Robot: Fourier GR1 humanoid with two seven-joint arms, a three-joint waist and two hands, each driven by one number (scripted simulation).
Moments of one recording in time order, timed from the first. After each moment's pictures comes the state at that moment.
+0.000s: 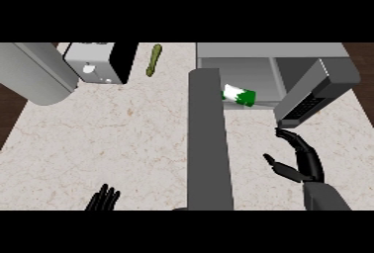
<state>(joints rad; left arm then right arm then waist) 0.56 0.29 -0.46 -1.82 0.21 0.00 -0.57 -0.40 -0.21 -0.22 -0.32 0.07 0.06 -1.07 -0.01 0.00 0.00</state>
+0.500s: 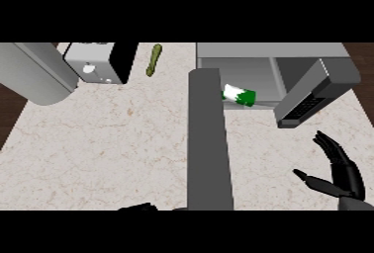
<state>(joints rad) 0.37 0.22 -0.56 -1.69 0.04 0.02 -0.46 -0.27 -0.34 -0.27 -0.42 -0.01 0.15 -1.02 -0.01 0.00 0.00</state>
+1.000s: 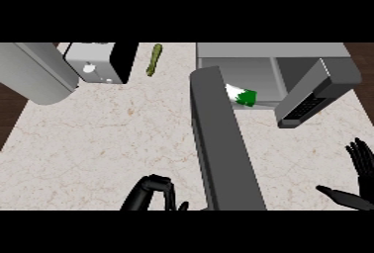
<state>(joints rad) 0.14 0.08 -0.53 -1.48 -0.05 0.10 -0.40 -0.20 -0.43 -0.31 -0.44 -0.09 0.22 -1.00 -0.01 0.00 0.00</state>
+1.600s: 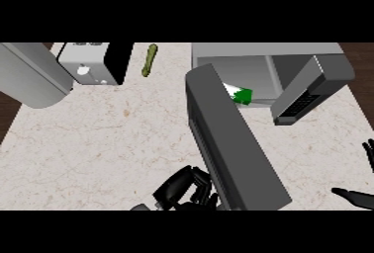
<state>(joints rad) -0.18 0.01 -0.67 -1.19 -0.08 -0.05 -0.15 -0.17 -0.50 -0.29 -0.51 -0.13 0.29 -0.96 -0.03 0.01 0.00</state>
